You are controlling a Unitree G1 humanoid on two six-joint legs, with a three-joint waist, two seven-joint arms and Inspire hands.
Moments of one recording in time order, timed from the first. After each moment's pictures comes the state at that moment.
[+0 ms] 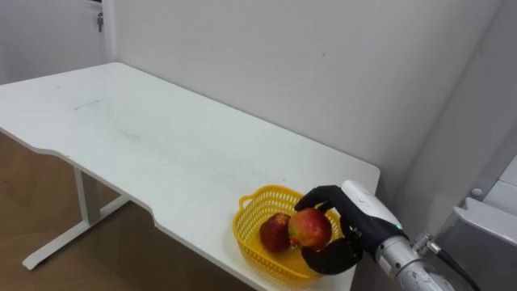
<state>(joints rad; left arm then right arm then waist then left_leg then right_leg) 0.17 0.32 -0.06 1.12 0.31 0.07 -0.16 -0.49 -0.47 0.41 0.42 -0.31 -0.06 -0.05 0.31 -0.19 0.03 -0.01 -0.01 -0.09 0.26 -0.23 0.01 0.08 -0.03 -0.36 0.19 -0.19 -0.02</state>
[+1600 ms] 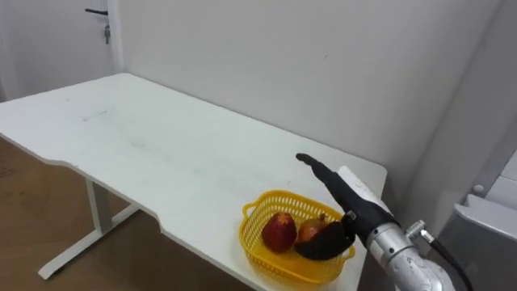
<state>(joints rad) 0.21 0.32 -0.08 1.08 0.33 0.09 -0.16 -0.53 -0.45 0.40 0.36 -0.15 -0.05 -0.06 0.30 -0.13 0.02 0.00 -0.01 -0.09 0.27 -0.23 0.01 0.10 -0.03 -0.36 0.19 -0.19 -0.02</state>
